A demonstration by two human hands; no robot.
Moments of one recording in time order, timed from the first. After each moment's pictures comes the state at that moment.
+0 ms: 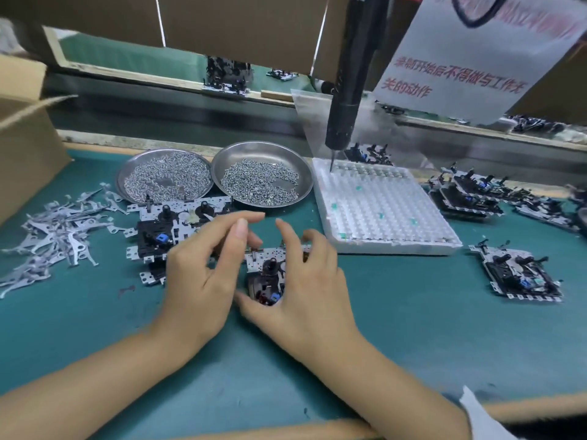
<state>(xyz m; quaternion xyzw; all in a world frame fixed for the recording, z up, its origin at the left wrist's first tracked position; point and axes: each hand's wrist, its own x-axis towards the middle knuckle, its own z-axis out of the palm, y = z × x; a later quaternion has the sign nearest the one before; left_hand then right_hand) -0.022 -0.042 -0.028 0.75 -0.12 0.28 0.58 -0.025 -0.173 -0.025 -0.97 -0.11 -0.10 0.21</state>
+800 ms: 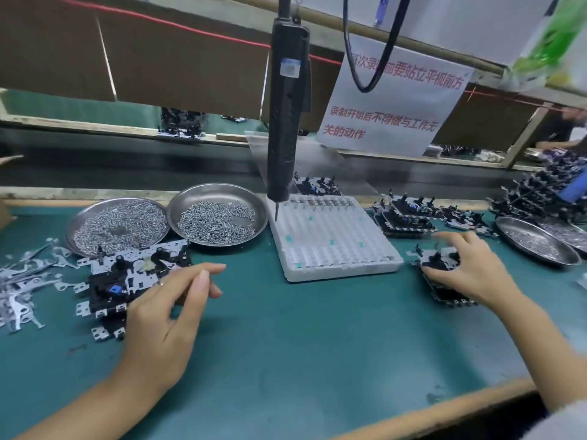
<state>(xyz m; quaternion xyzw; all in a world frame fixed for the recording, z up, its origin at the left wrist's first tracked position) -0.023 -0.043 -0.030 0.76 -0.13 0.29 0.56 0.021 -0.456 0.024 -0.98 0.12 -0.12 0.11</state>
